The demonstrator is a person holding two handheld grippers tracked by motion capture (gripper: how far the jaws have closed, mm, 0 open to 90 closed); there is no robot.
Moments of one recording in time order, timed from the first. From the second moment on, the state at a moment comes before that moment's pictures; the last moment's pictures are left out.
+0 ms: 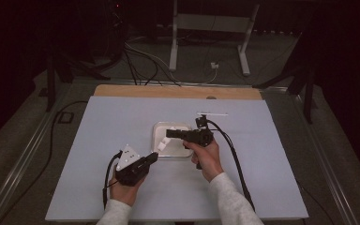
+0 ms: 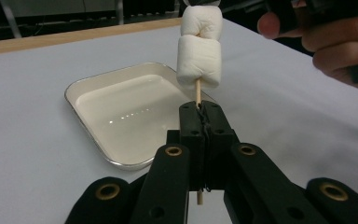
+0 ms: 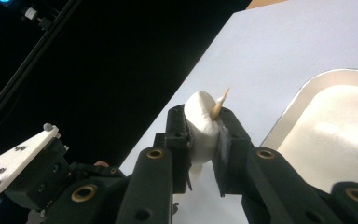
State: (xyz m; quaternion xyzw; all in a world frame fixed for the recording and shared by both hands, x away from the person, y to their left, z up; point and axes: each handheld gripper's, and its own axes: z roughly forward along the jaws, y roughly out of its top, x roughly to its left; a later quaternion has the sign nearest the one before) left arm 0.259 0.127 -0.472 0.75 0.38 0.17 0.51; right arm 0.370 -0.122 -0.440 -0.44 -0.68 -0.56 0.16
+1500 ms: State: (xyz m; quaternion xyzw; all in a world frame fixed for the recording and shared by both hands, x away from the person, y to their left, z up) left arm 0.263 0.157 -0.482 0.75 0.42 0.17 0.49; right arm 0.393 -0.161 -0.434 -0.48 -0.69 -0.54 0.04
